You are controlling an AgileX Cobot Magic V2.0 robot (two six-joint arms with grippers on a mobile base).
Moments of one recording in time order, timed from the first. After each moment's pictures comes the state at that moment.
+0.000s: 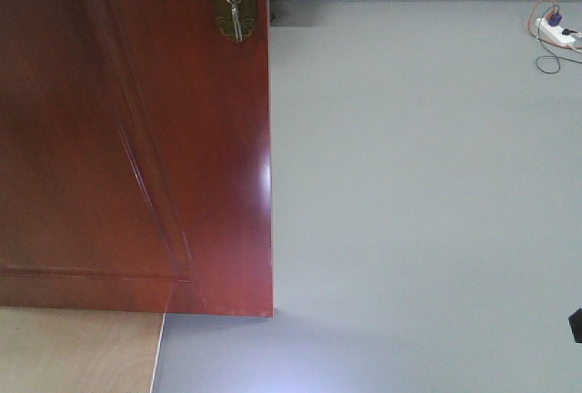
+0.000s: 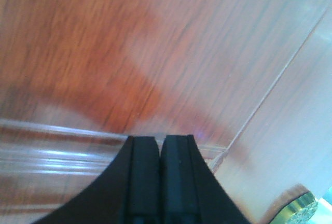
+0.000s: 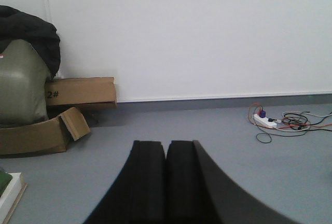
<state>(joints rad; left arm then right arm) 0.23 1.60 -1.70 -1.39 0.75 0.79 -0.12 -0.01 0.03 0.07 0.10 -0.08</state>
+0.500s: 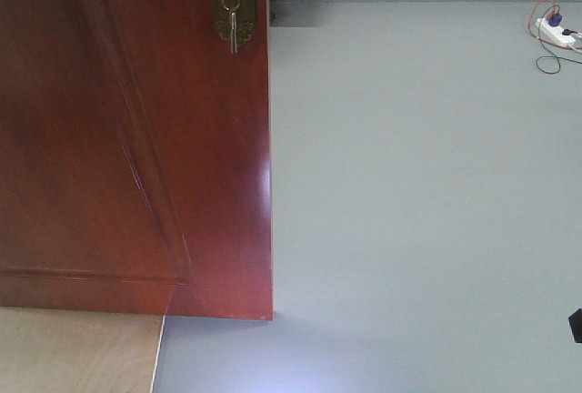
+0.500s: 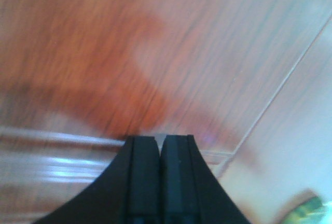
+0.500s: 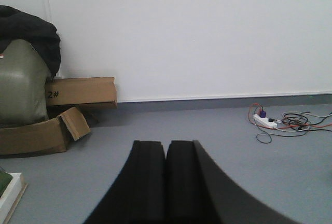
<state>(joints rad) 0.20 1.57 -1.70 -1.30 0.70 0.79 -0.12 -0.01 0.03 0.07 0.10 -0.08</state>
